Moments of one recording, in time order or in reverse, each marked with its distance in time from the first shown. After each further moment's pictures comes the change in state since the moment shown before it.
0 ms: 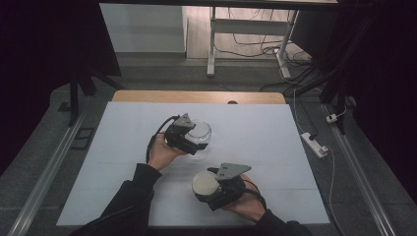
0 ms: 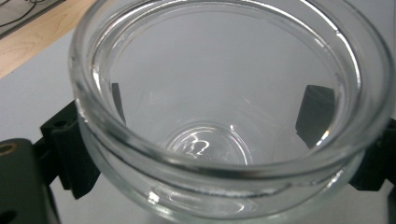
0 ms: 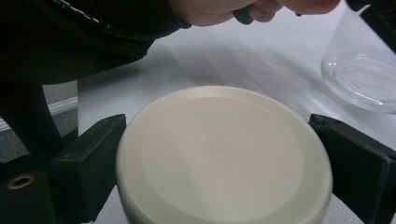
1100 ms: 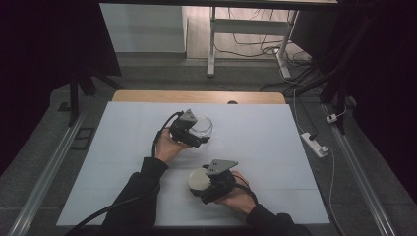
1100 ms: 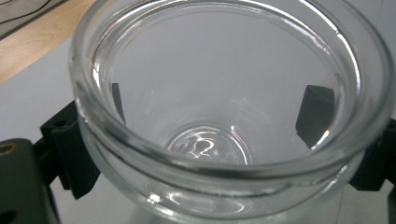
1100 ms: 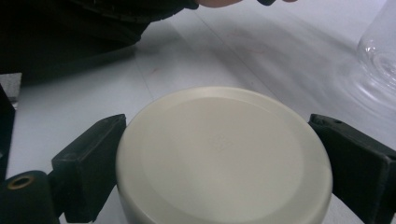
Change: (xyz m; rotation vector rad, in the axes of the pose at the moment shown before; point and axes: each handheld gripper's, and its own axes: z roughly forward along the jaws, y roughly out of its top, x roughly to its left) left arm 0.026 -0.001 0.030 0.017 0.048 -0.027; right arm -0.018 -0.010 0.039 0.071 -0.036 0.000
